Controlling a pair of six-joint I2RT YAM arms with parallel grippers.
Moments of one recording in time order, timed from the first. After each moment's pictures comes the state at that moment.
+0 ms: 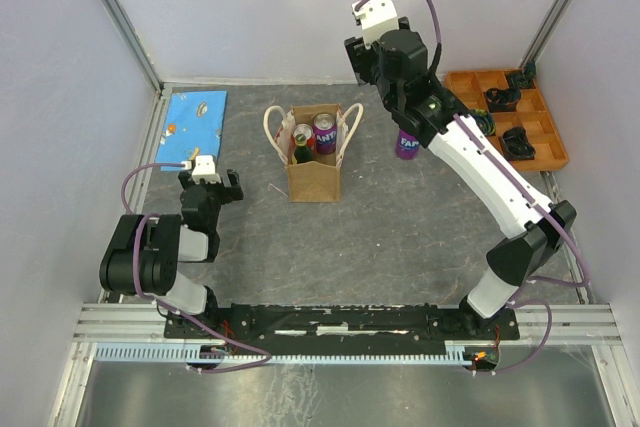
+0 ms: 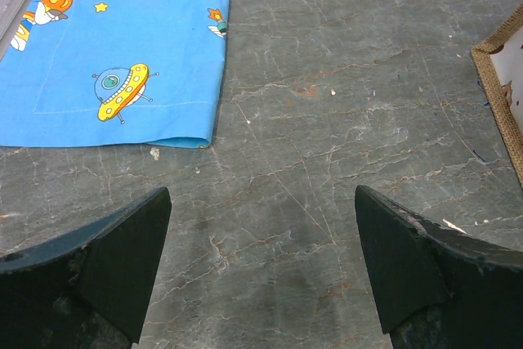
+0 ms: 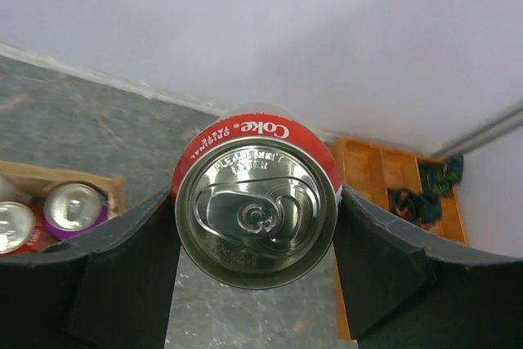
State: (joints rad) left arm -0.01 1.52 0.22 1.15 -0.05 -0.01; right arm 0.61 1.67 1.84 -0.33 0.56 -0.23
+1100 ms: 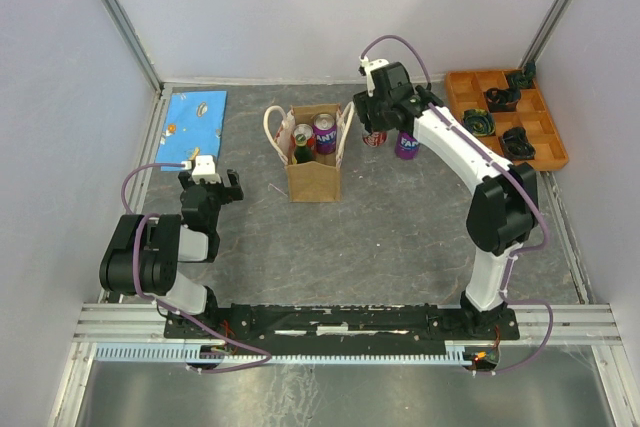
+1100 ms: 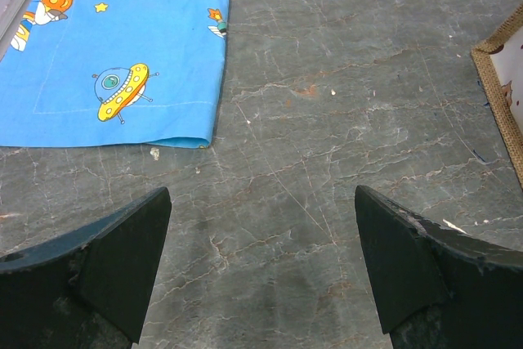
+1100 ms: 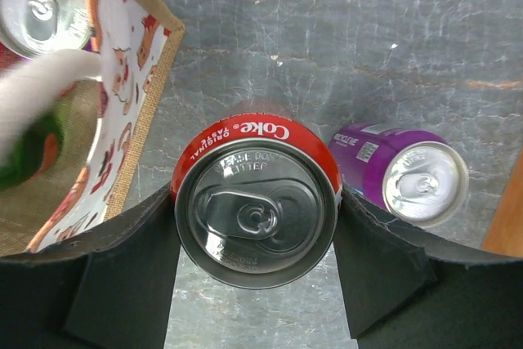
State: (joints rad) left arm -0.01 1.52 0.22 1.15 -0.05 -0.01; right arm 0.46 1.88 1.71 -0.60 0.16 0.04
